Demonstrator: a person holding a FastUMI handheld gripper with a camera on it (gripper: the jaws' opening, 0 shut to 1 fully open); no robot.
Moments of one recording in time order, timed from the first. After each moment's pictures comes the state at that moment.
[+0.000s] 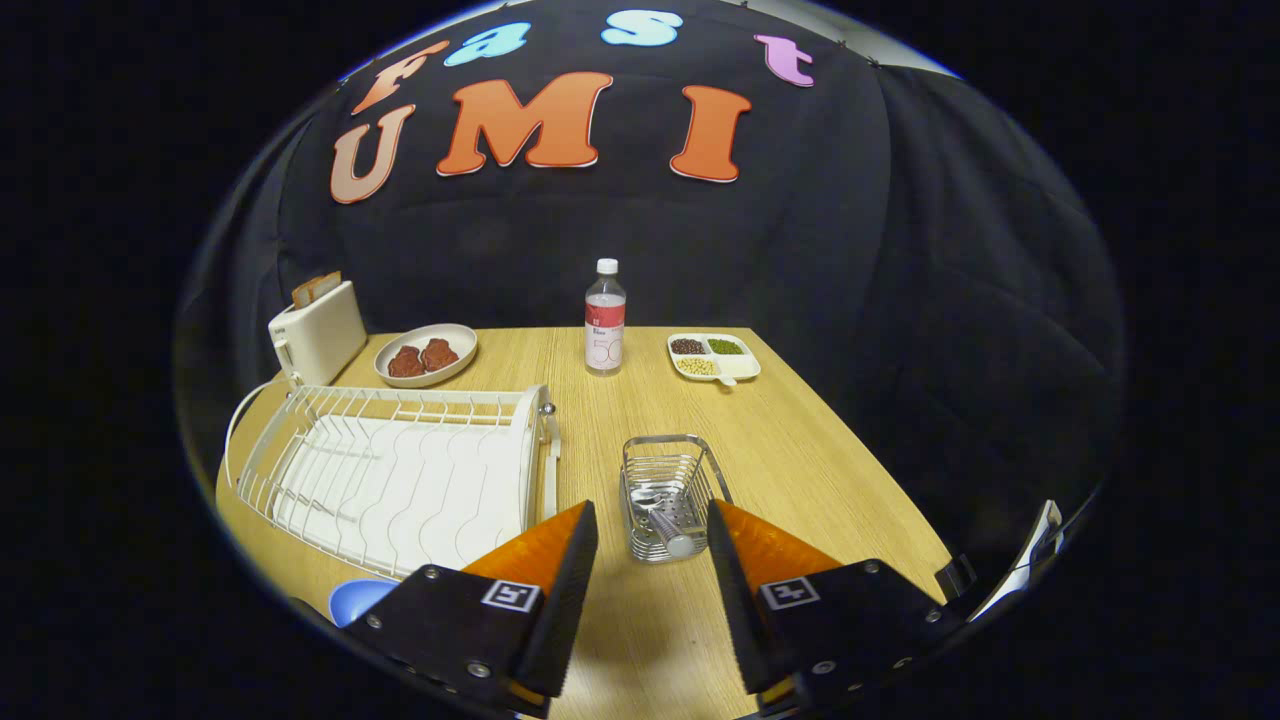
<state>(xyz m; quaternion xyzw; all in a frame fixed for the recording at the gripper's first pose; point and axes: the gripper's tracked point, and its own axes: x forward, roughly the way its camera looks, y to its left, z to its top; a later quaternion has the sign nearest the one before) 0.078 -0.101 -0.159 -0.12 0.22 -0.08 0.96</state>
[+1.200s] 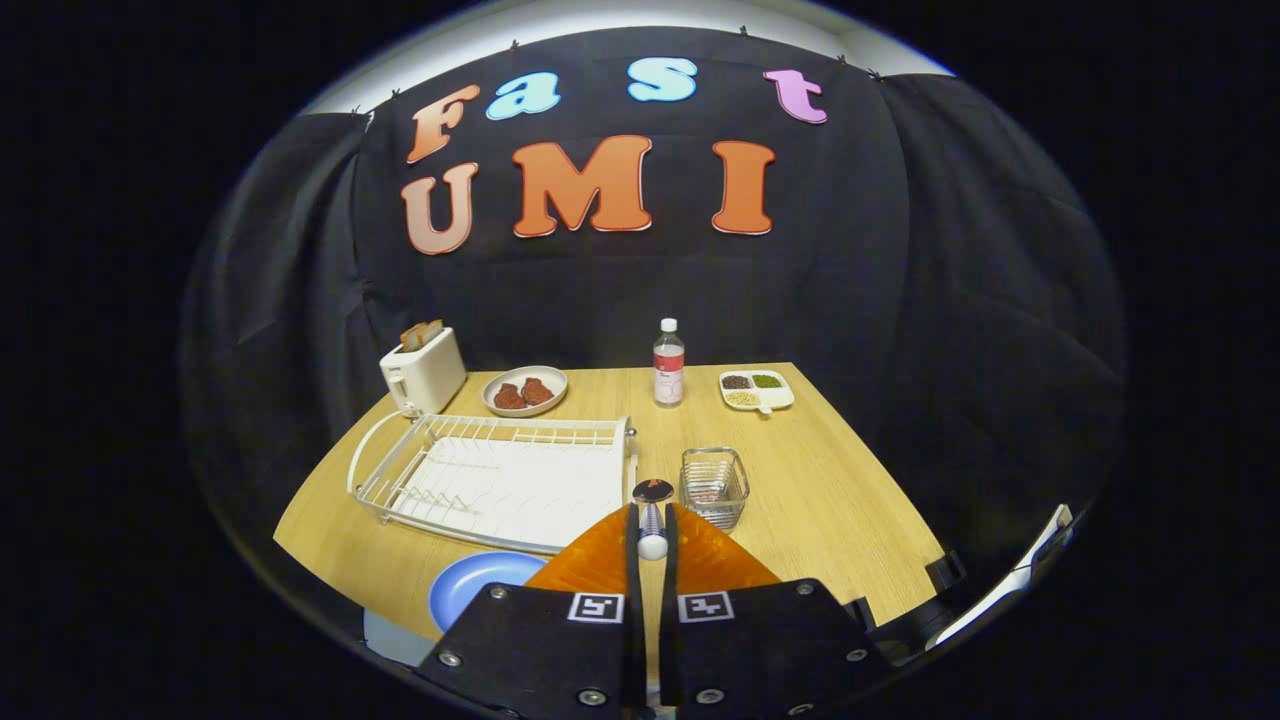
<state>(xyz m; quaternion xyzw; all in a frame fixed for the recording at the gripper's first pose) -0.047 -0.049 -0.075 -0.08 0.18 0.03 0.98</state>
